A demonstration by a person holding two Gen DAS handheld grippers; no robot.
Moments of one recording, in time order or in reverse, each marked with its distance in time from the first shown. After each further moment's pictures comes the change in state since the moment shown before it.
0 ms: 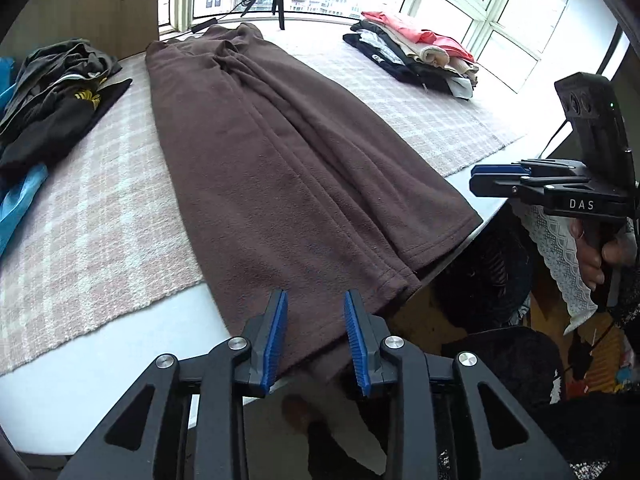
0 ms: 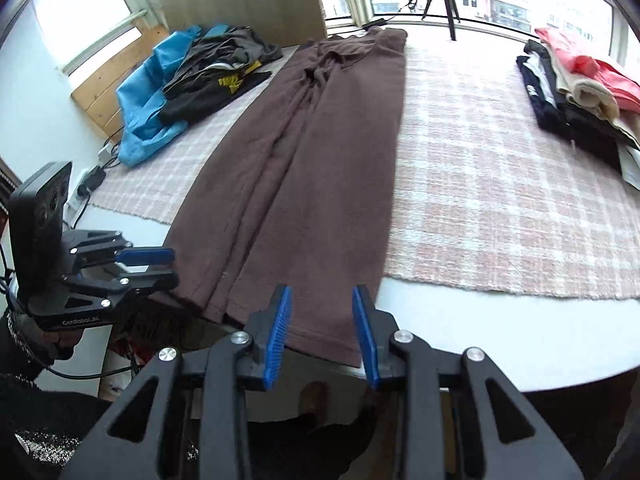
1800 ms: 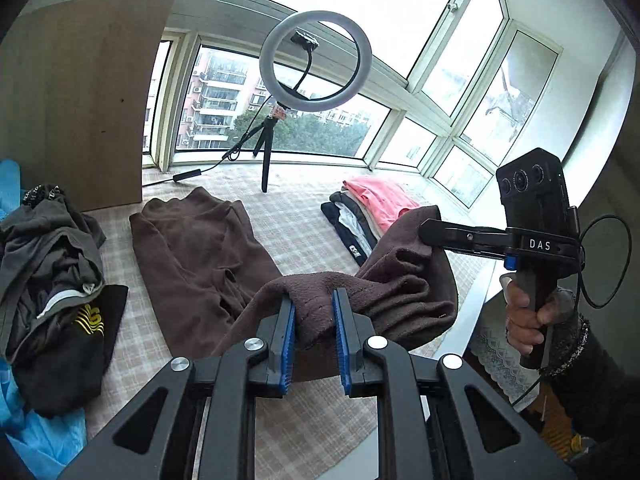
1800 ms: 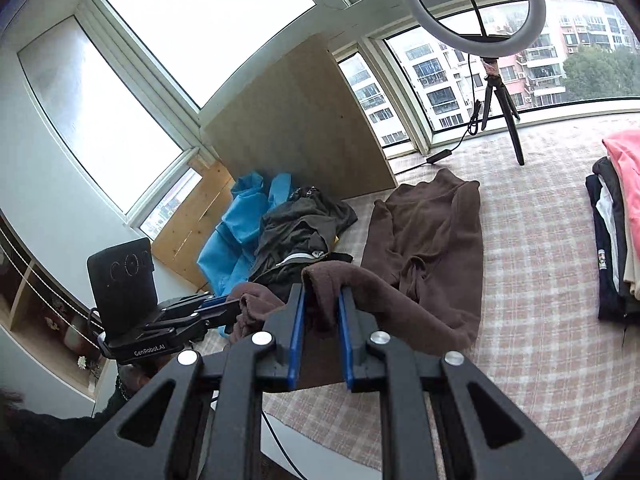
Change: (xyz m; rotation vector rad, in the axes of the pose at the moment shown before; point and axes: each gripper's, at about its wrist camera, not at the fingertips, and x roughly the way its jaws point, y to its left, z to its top) left arm -0.090 0.074 0.238 -0.038 -0.315 -0.257; right arm -0.060 0.010 0.254 0.099 -0.236 0.375
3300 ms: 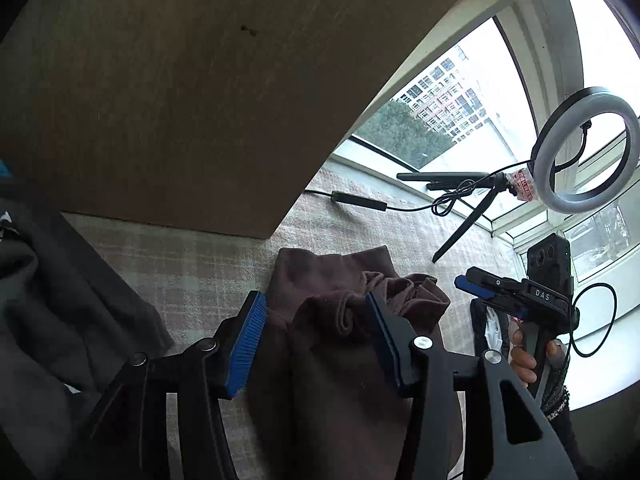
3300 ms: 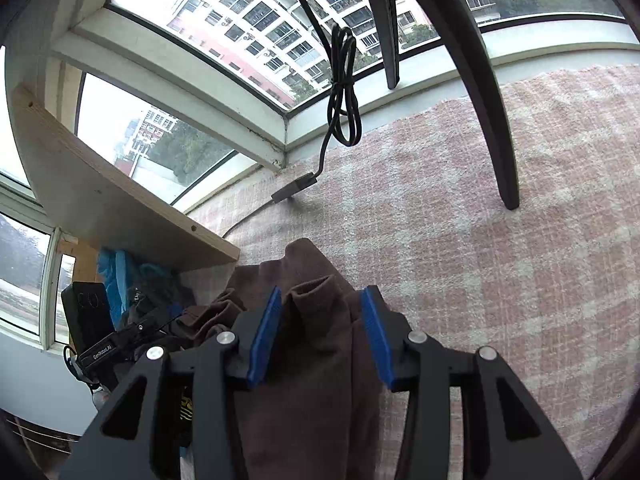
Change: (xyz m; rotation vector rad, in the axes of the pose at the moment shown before) left arm 0.188 0.263 0.097 -0.432 0.087 0.152; right arm 0.245 -0.244 0.175 0.275 0.213 -0.145
